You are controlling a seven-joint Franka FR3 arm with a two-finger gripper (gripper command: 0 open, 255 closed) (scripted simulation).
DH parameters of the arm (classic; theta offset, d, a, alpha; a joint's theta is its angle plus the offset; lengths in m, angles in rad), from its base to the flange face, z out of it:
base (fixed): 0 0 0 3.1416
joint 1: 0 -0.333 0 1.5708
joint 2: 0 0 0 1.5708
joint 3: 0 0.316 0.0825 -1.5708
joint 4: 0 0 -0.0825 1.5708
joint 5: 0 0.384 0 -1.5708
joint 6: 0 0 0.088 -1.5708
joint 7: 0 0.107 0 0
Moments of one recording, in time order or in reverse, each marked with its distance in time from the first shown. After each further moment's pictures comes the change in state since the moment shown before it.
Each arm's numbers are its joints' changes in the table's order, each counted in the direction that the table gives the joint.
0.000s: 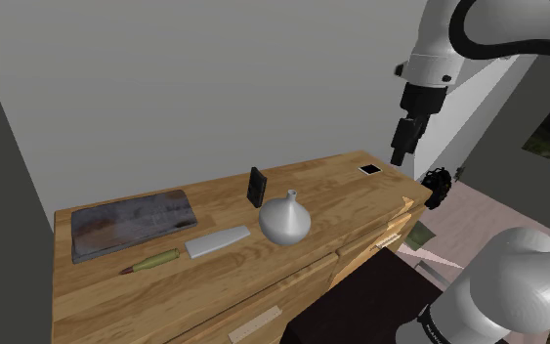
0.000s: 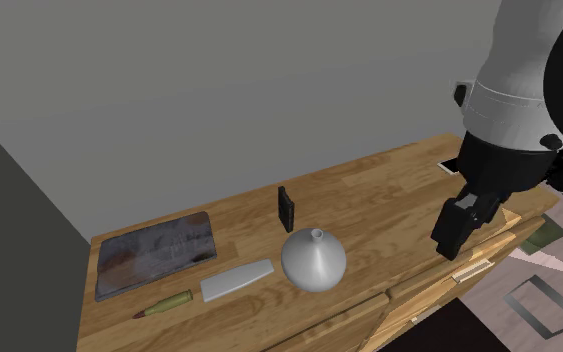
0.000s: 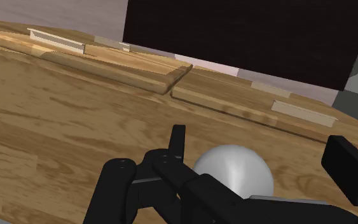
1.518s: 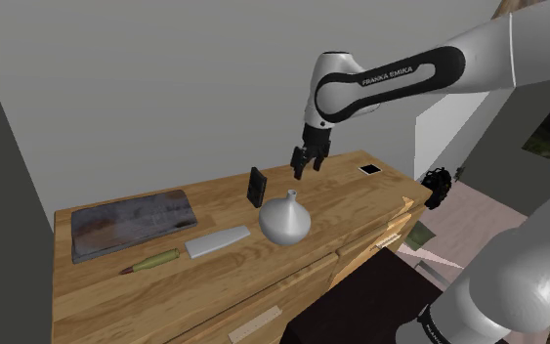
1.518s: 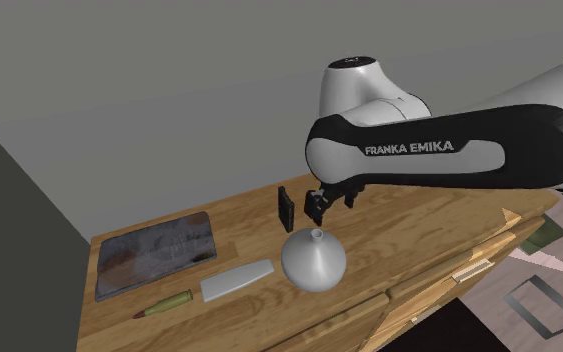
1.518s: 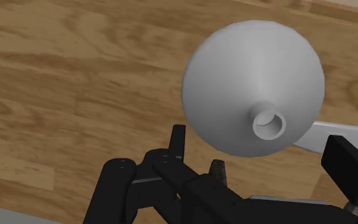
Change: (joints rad) arm 0.007 0.679 0.050 -0.120 0.026 -0.634 0.128
